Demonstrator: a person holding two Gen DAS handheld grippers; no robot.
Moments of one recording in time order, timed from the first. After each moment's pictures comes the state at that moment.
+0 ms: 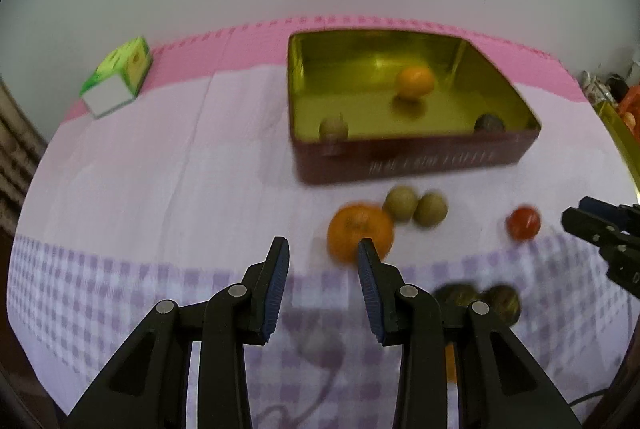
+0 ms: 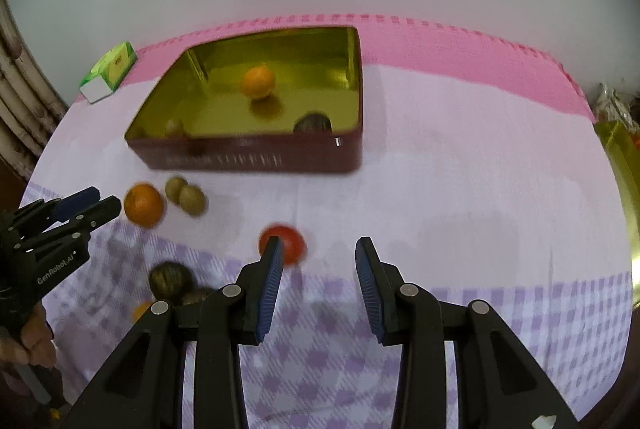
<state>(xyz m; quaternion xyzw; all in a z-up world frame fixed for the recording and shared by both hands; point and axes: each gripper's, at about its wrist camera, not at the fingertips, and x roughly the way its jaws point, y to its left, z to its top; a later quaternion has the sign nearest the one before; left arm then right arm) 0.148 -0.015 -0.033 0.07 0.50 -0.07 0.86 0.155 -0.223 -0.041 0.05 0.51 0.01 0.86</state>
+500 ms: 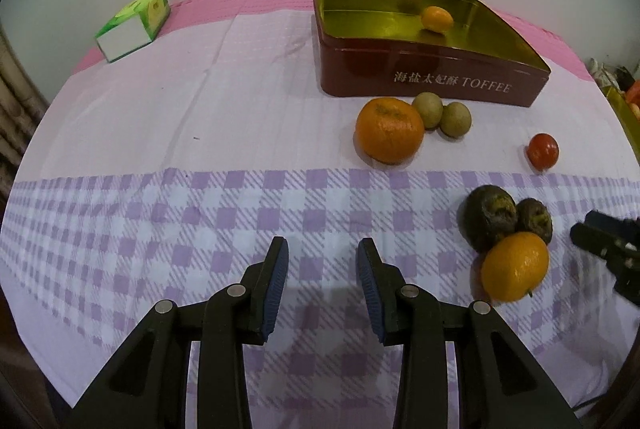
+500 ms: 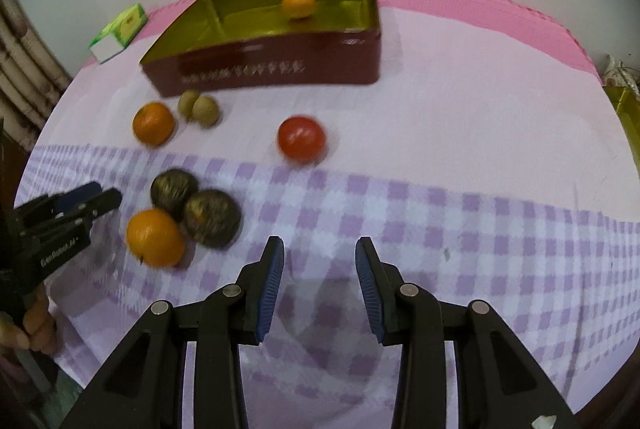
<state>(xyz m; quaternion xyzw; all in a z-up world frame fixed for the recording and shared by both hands) 0.104 0.010 -0.063 0.05 0.52 -0.06 0.85 0.106 -0.203 -0.073 0.05 0.54 0.03 0.84</state>
